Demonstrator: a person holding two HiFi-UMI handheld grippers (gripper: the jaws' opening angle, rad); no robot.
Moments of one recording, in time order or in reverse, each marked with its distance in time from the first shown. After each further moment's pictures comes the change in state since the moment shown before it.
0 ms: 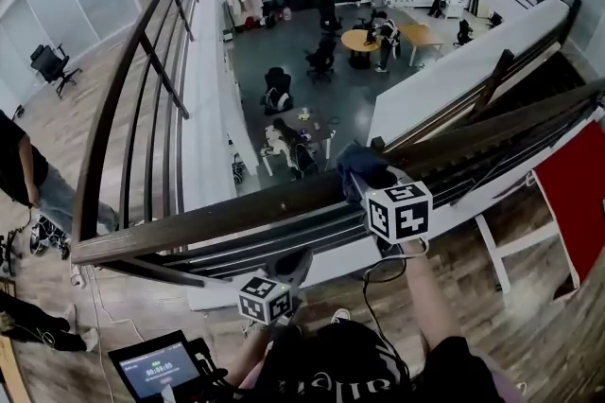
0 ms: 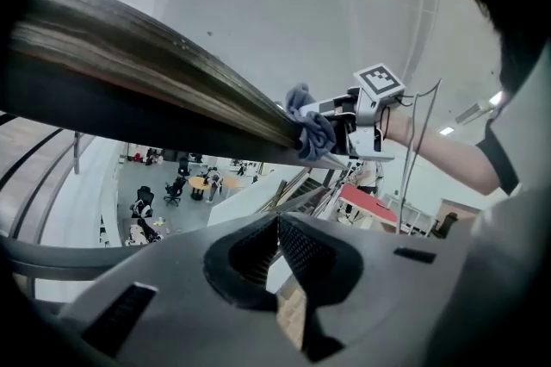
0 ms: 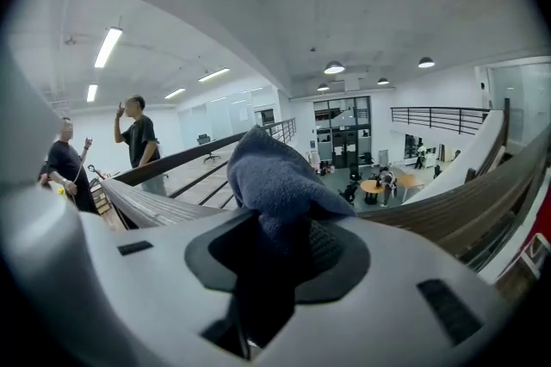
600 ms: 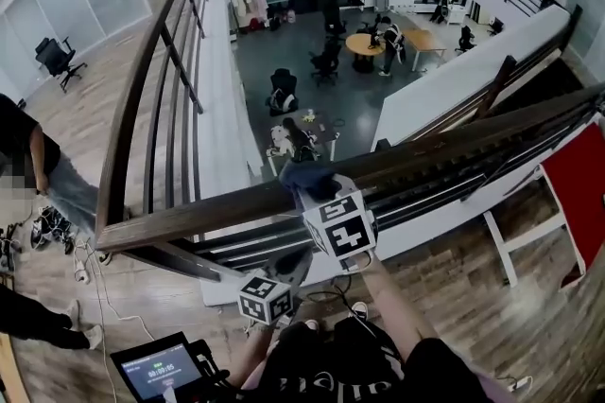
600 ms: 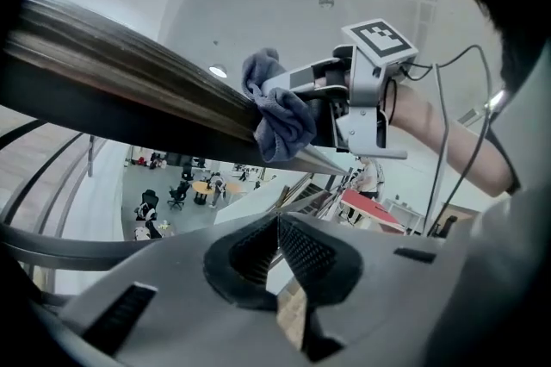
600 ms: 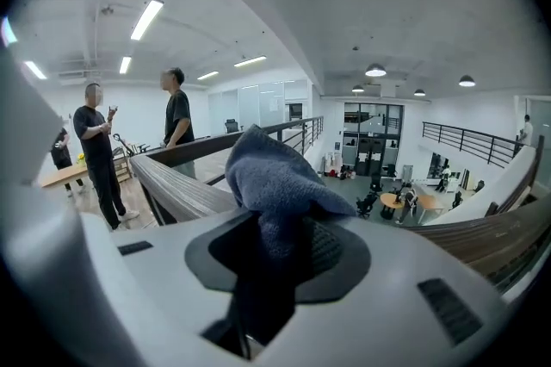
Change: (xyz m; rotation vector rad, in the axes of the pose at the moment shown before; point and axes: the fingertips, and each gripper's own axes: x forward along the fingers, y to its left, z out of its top) left arm -0.132 0.055 -0.008 -0.010 -0.040 0.010; right arm 0.042 0.253 -0.001 -0.190 0.040 0.107
